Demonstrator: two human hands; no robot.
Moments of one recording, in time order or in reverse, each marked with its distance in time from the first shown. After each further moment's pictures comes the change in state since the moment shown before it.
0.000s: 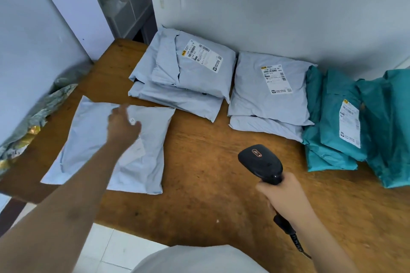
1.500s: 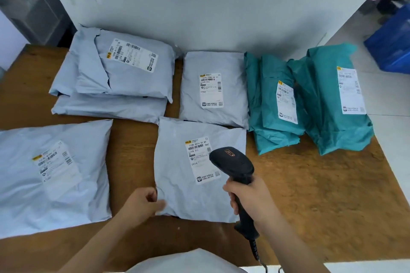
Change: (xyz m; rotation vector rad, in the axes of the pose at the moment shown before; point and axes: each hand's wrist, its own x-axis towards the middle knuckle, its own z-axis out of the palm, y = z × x) left_hand -0.147 0.028 0.106 -0.227 -0.860 -0.017; right_hand -0.011 0.026 -0.024 0.461 0.027 0.176
